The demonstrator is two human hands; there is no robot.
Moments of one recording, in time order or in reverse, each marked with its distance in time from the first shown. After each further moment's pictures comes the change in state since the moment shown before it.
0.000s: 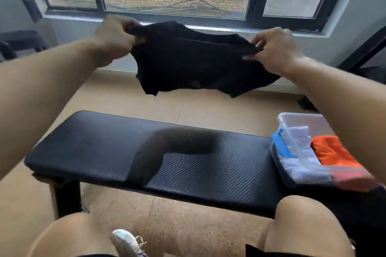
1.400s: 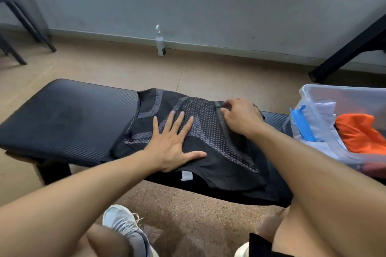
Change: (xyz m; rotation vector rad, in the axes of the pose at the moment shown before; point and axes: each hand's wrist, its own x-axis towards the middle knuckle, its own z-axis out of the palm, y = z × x) left_hand -0.187 -0.132 0.225 0.710 -0.695 0.086; right_hand -0.125 0.036 0.214 -0.092 -0.508 0.277
